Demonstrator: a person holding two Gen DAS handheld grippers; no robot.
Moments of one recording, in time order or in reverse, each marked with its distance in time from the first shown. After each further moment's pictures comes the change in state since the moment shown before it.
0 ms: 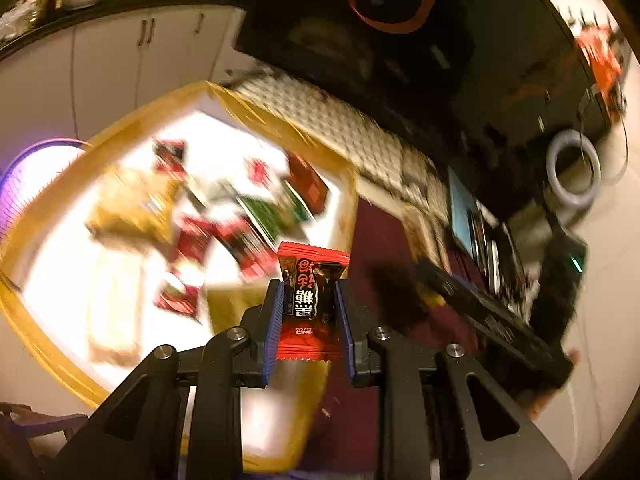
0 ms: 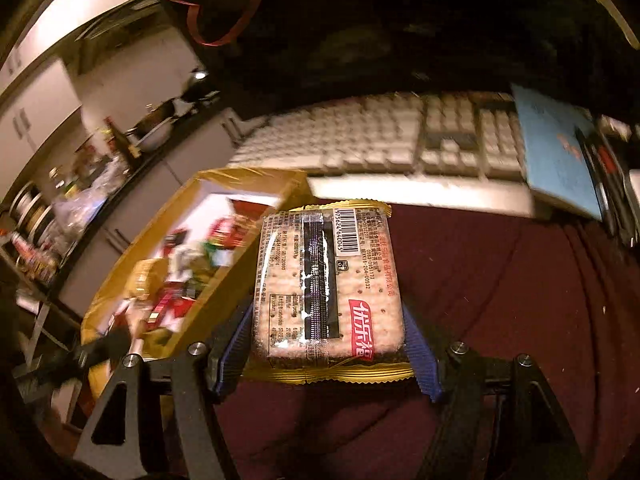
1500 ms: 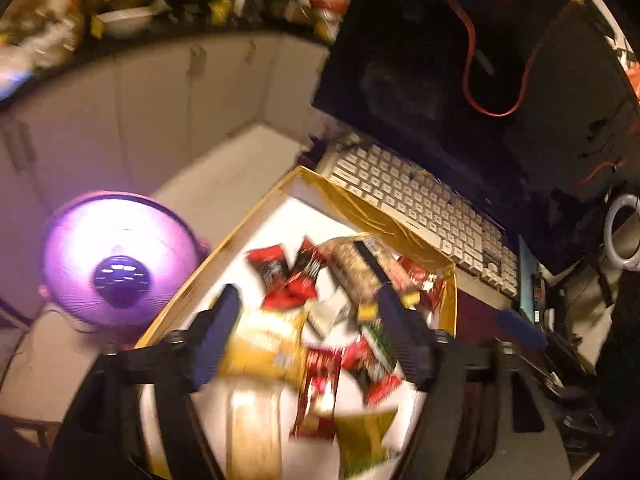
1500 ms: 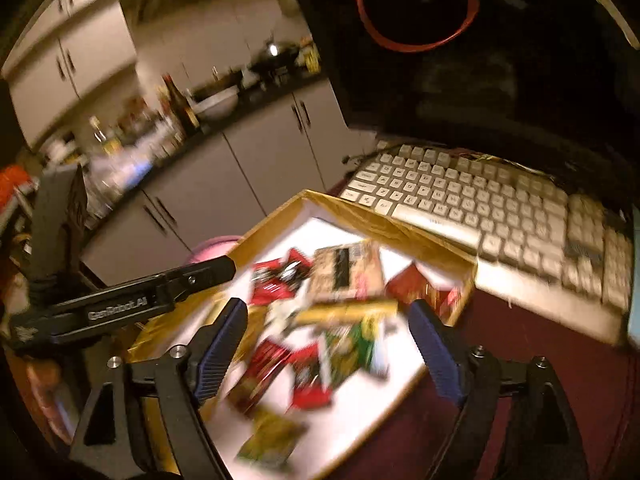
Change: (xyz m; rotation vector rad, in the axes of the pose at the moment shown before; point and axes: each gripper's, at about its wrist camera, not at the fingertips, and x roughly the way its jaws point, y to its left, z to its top) left arm -0.013 0.059 0.072 -0.008 -0.111 0.211; right arm 0.026 0.122 0.056 -0.185 0.027 0.115
